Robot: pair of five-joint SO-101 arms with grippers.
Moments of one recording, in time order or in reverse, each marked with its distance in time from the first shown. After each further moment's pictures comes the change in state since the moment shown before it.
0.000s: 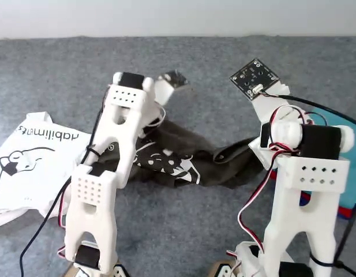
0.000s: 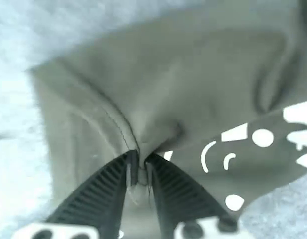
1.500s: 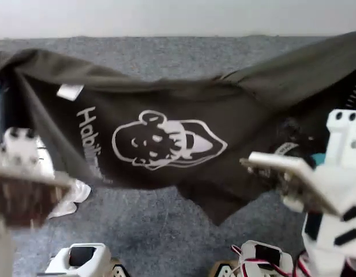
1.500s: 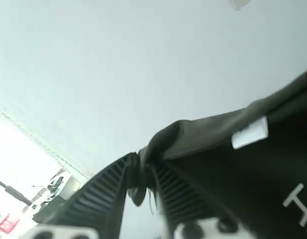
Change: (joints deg) left arm -16.4 -72.9 -14.5 -2.5 -12.8; right arm 10.1 -19.6 -25.1 -45.2 20.0
